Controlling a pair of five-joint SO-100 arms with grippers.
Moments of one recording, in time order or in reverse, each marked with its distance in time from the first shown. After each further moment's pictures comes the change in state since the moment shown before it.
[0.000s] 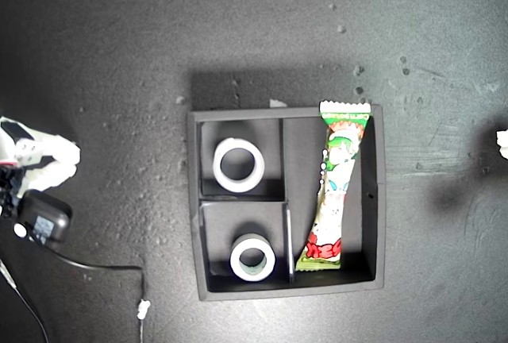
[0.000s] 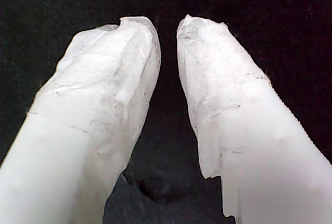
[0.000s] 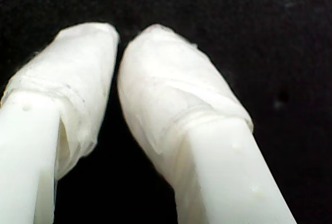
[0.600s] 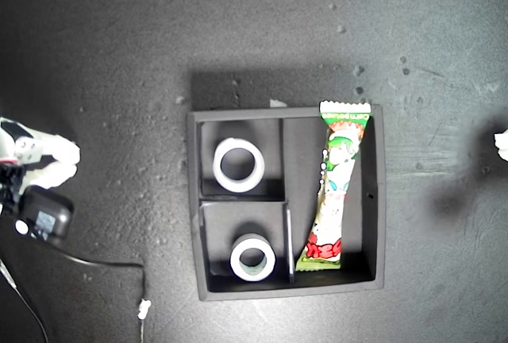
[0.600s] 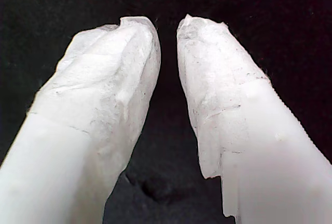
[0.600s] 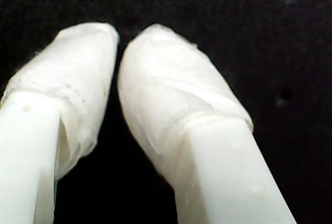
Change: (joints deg) arm 0 0.0 0.0 0.0 0.0 -0.4; arm 1 0.0 0.0 0.0 -0.3 -0.4
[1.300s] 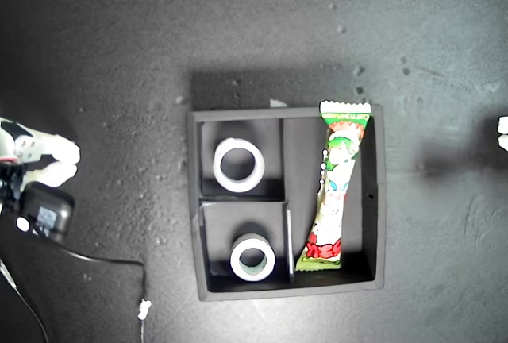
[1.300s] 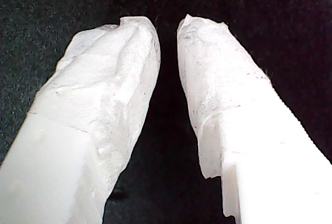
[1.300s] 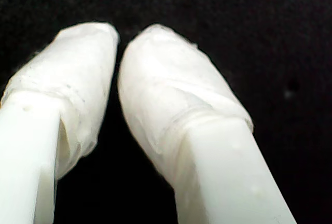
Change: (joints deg) arm 0 0.0 0.0 0.0 0.0 -4.8; arm 1 4.2 -0.5 0.0 -2.8 25.4
